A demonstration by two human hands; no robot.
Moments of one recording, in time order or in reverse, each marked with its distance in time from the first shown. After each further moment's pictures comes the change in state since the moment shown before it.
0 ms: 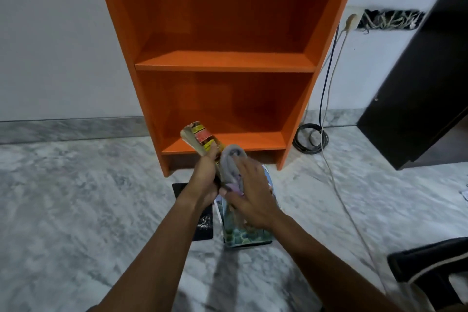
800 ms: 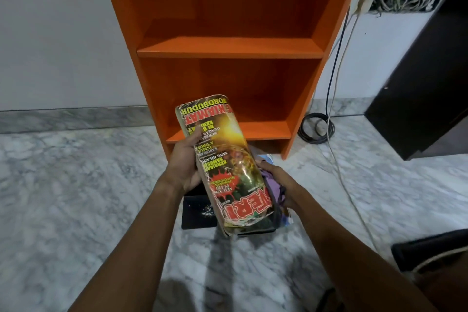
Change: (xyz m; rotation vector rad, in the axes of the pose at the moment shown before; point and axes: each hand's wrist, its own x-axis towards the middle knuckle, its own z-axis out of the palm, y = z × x) left_hand -0.013 0.028 -0.032 -0.120 -0.084 0.089; right_hand 0.015 0.062 -0.017 1.039 -0.142 0.760
